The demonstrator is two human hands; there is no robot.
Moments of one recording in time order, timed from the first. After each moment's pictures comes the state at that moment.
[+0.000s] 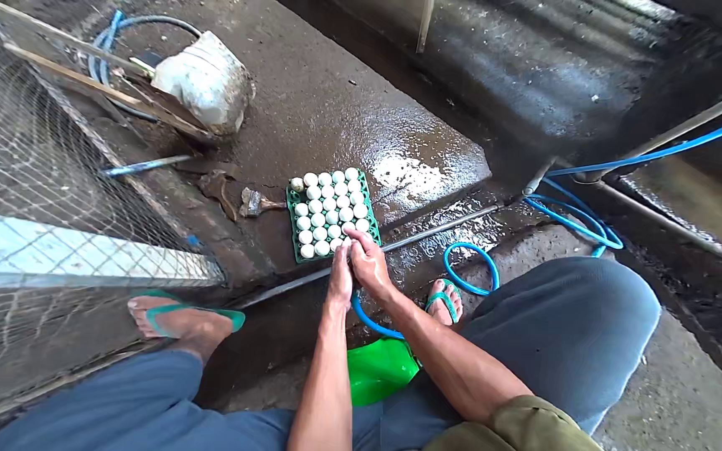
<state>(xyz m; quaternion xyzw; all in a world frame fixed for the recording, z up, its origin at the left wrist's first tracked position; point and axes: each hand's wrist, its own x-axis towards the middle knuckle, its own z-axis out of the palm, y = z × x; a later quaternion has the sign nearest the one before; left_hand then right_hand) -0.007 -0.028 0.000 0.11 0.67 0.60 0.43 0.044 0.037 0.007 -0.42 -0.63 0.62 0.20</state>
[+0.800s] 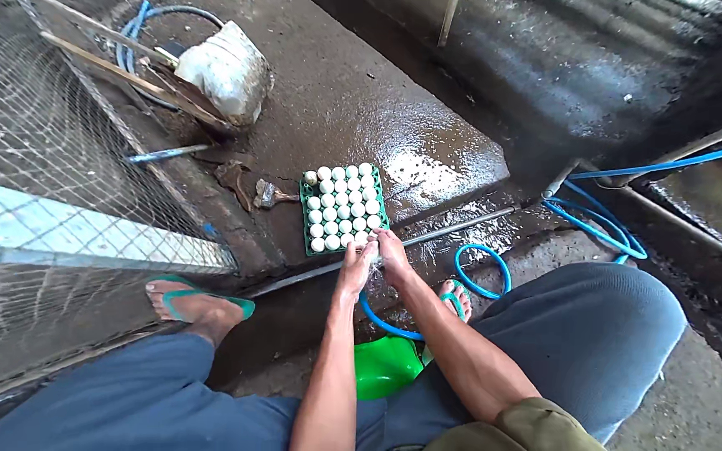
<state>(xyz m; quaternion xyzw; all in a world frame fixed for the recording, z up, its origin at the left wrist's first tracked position) -0.011 -0.022 -0.003 0.13 0.72 0.51 0.46 0.044 0.061 -0.020 -0.50 -0.46 0.71 0.15</state>
